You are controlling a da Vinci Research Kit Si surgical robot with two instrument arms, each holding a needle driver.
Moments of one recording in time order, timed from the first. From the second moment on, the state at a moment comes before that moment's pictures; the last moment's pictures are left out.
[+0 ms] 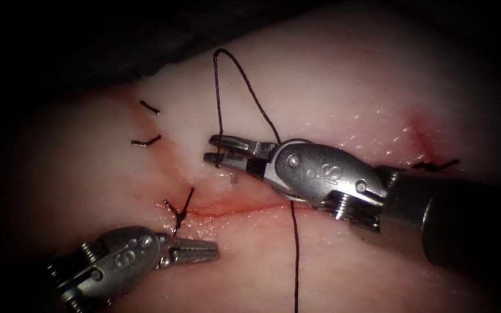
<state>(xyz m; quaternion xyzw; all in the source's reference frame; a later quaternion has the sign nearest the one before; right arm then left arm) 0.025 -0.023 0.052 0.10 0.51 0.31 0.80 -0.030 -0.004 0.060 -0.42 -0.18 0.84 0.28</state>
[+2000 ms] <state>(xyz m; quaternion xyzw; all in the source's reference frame) 0.029 -0.020 0.047 0.38 0.35 0.71 0.47 -0.030 -0.005 0.061 -0.42 -0.18 0.84 0.28</state>
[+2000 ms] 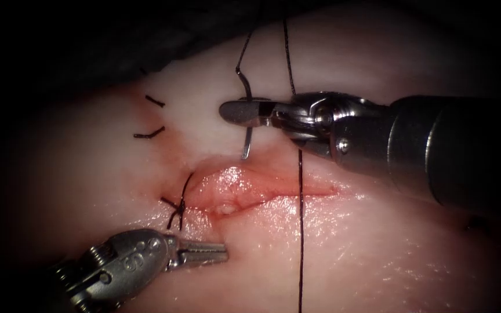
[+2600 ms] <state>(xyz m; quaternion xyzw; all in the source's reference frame) 0.033 -0.025 0.043 0.49 0.30 0.71 0.40 -0.030 -0.004 0.062 -0.42 -0.18 0.84 0.28</state>
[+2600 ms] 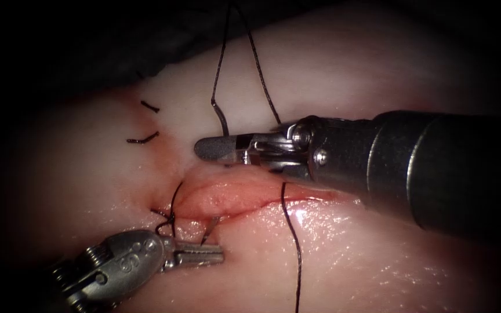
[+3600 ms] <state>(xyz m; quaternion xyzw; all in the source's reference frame) 0.027 -0.020 0.046 0.20 0.44 0.61 0.63 -0.029 -0.004 0.061 -0.42 -0.18 0.85 0.28</state>
